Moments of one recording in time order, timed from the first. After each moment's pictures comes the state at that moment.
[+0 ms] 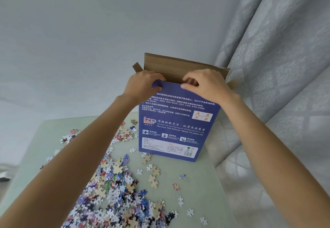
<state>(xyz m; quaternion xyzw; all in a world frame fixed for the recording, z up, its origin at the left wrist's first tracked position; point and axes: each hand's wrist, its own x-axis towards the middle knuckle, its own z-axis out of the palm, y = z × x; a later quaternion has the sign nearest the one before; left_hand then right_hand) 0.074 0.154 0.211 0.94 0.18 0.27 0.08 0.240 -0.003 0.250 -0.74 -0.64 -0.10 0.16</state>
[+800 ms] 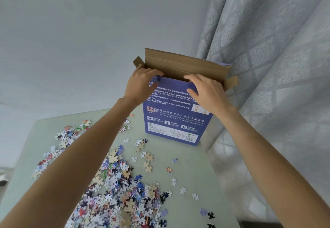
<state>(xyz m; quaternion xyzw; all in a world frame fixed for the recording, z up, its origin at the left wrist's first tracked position) 0.086 0.103 0.196 0.93 0.16 0.31 0.08 0.223 -0.085 0.214 -0.77 -0.58 -0.20 0.17</state>
